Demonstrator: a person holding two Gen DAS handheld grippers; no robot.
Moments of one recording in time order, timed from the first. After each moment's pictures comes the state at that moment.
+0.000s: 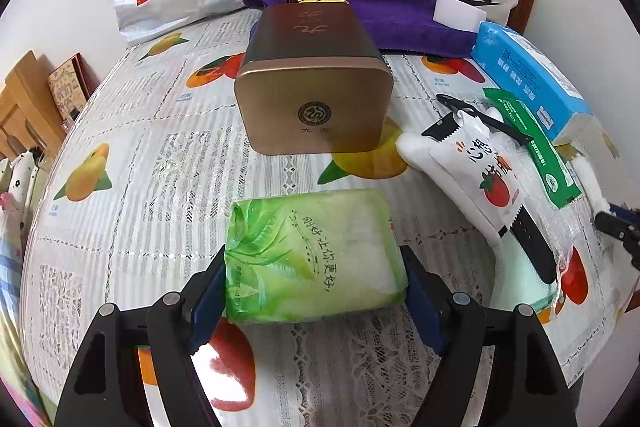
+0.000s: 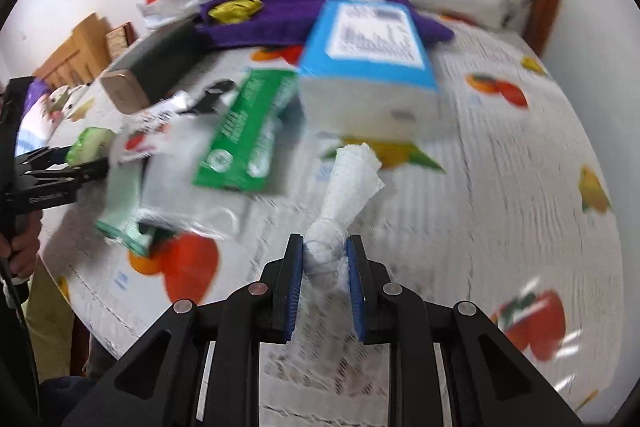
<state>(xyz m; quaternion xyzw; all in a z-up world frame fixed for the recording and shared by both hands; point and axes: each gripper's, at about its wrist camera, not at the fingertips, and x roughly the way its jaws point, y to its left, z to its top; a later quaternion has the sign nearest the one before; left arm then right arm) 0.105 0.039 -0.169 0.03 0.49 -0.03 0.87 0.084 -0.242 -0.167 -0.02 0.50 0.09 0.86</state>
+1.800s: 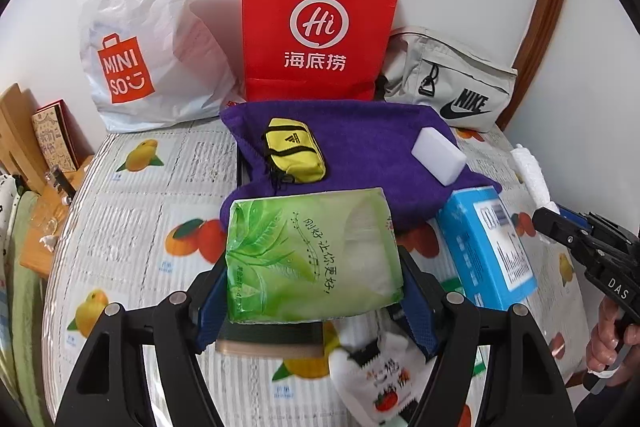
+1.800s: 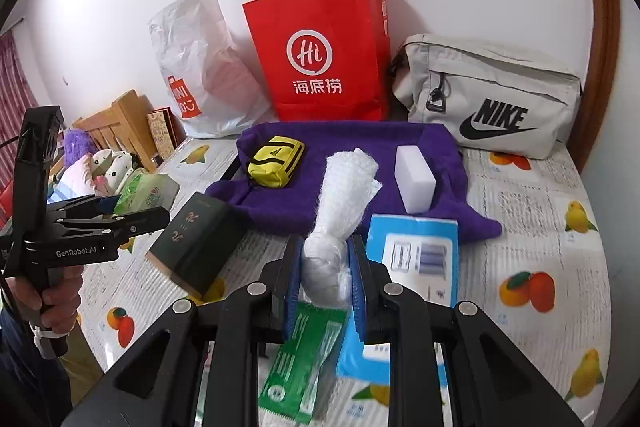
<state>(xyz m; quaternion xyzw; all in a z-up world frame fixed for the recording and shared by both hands) 0.219 0.019 -0.047 -0.04 0.44 -0.06 0.90 0.226 -0.213 -0.043 0.01 0.39 0.20 0.90</state>
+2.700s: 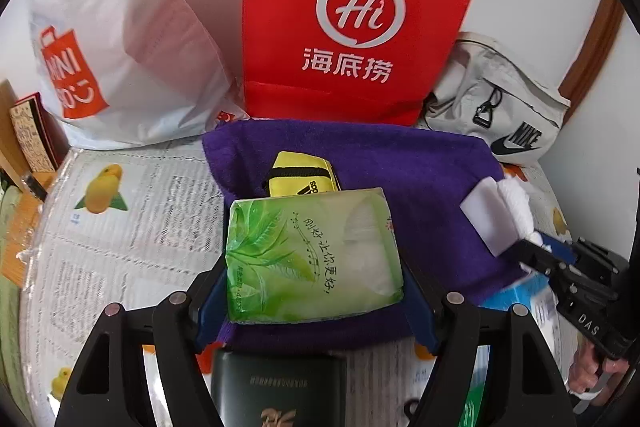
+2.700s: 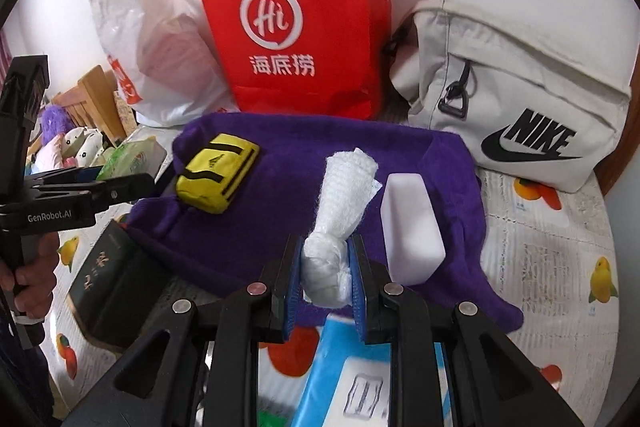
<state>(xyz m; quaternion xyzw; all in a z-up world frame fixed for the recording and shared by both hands) 0.347 0.025 -0.090 -0.07 0.47 -0.04 0.88 0.357 -0.194 -0.097 -0.02 0.45 0.18 0.88</state>
